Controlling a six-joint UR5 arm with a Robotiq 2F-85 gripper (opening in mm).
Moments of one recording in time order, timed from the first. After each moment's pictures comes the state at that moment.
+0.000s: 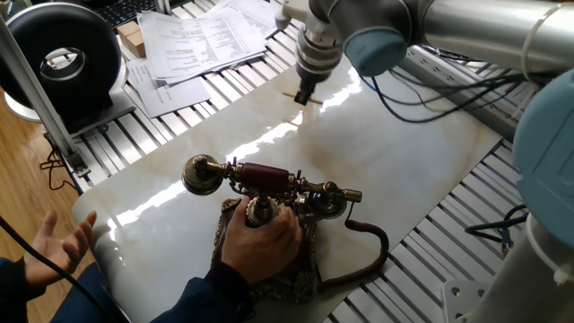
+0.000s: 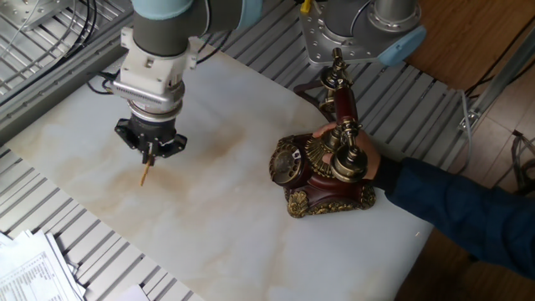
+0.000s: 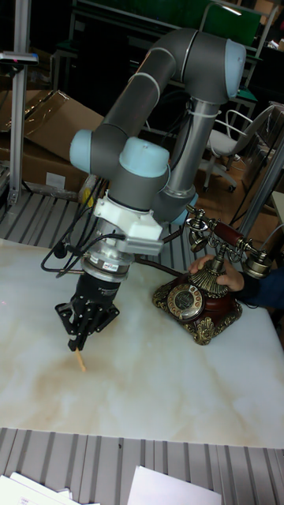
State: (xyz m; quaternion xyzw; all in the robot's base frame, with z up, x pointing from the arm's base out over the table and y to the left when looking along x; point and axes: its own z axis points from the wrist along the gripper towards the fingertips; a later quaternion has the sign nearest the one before) arm 0.621 -0.080 0.053 -0.27 0.95 -0.10 0.12
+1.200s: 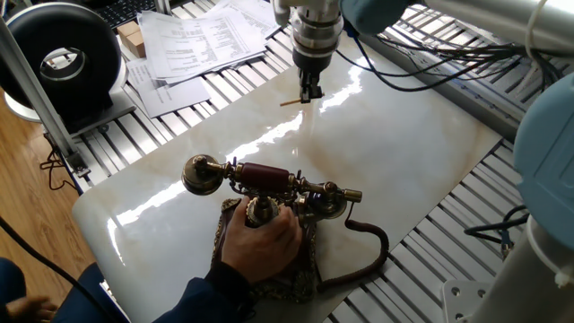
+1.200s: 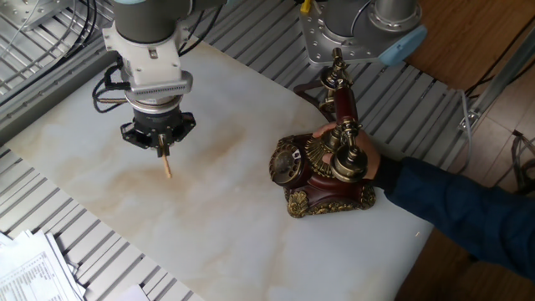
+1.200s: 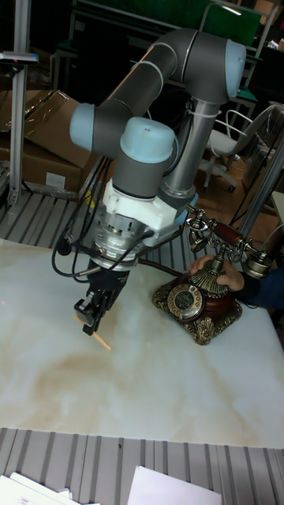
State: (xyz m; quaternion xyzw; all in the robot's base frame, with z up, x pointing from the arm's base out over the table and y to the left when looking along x) arm 0.592 -0.054 0.077 -0.50 0.86 -0.05 0.04
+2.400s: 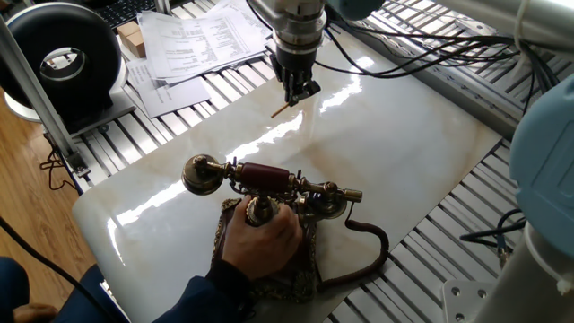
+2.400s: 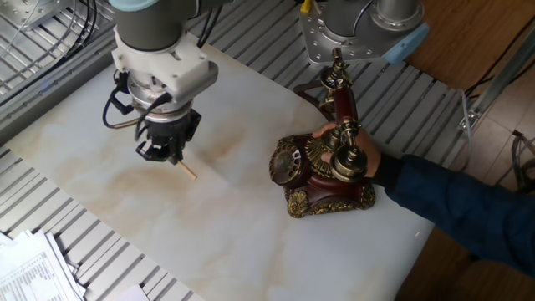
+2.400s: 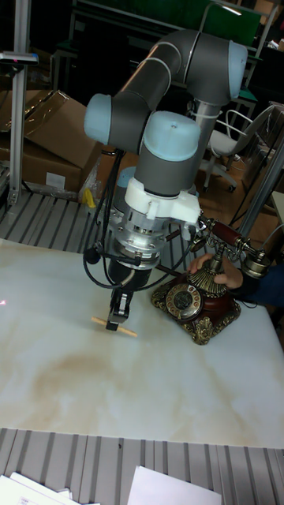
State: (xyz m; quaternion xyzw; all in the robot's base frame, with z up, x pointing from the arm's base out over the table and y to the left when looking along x) arm 0.587 -0.021 0.094 -0.70 0.71 -0.04 0.01
